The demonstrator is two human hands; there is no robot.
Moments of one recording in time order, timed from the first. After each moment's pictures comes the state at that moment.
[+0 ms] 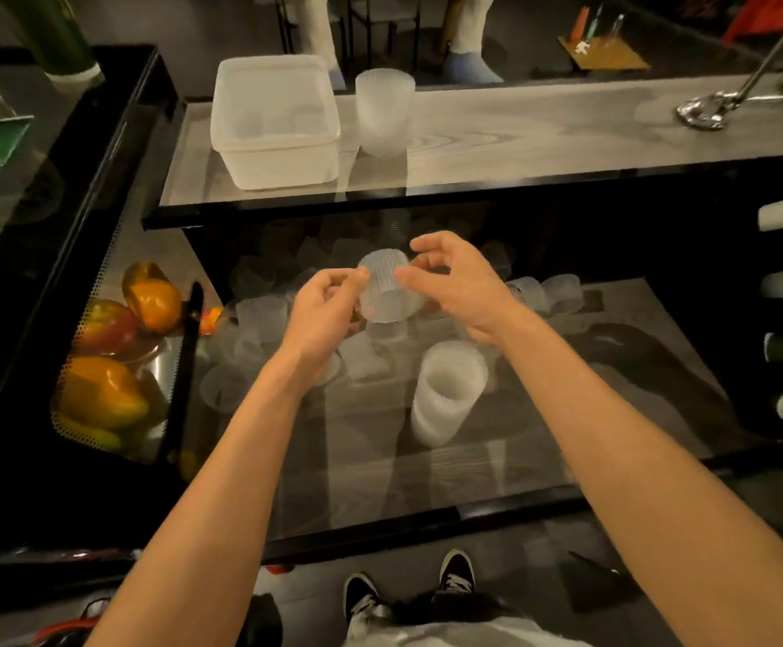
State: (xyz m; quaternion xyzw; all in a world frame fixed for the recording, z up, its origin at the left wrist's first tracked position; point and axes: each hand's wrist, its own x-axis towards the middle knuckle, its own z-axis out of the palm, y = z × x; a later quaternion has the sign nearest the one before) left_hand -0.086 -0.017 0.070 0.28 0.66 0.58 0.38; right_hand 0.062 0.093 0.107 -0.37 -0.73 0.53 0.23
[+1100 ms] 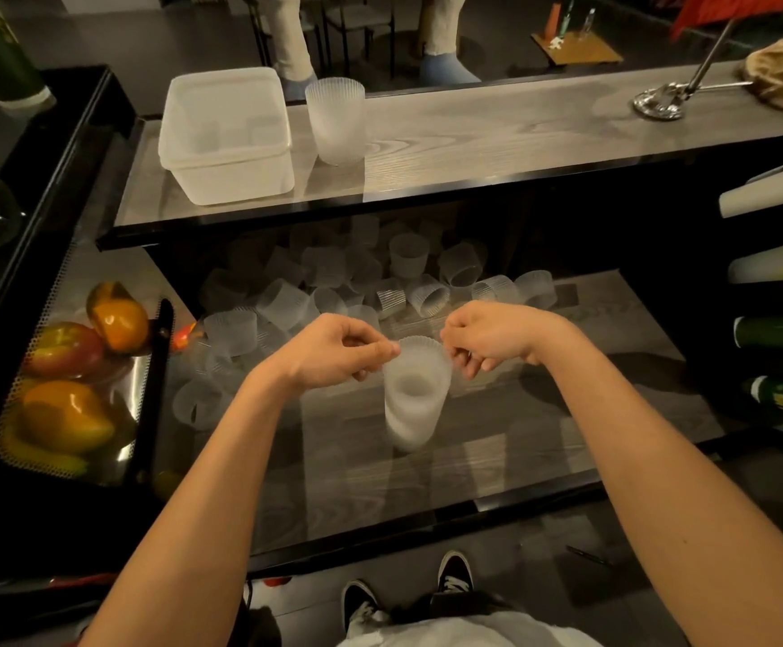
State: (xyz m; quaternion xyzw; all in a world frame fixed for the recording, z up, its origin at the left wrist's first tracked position) left_hand -0.055 -0.015 0.088 0.50 0.68 0.30 0.45; right_hand 0.148 0.119 0.109 -0.42 -0.77 0.46 -0.13
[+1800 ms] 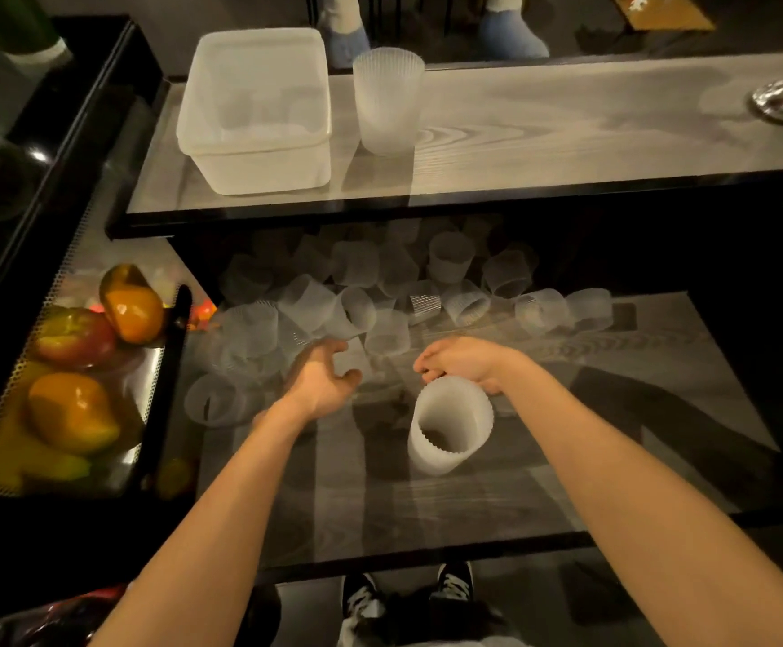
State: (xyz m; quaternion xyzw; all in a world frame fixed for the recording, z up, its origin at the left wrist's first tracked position) left_hand -0.114 0.007 -0.036 0.33 0.85 0.24 0.33; right_hand 0.065 0.159 0.007 -0.45 -0.65 0.59 -0.17
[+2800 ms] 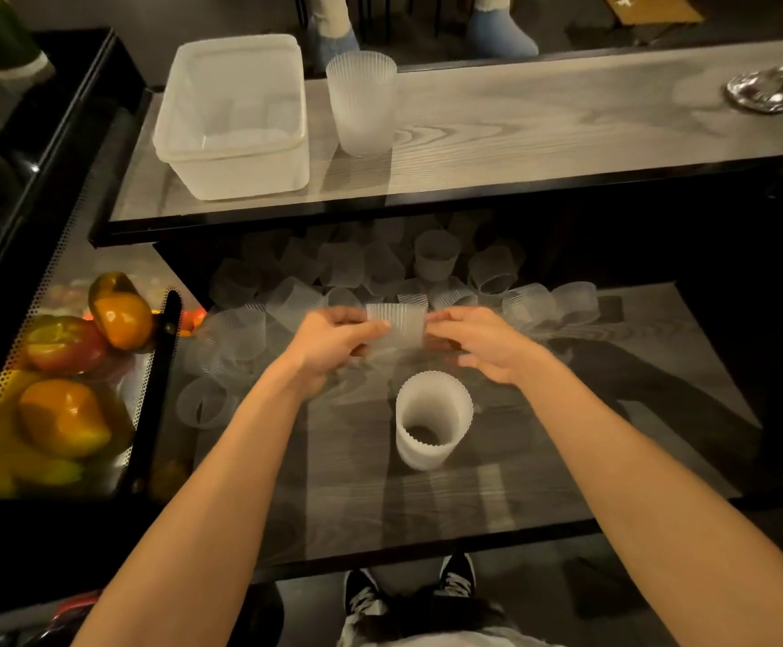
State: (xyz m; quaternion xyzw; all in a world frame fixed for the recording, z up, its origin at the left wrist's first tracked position) left_hand -0.089 0.043 0.028 0.22 0.71 0.47 0.47; right_hand 0.094 0.173 0.022 -0.43 -0.58 0.69 0.04
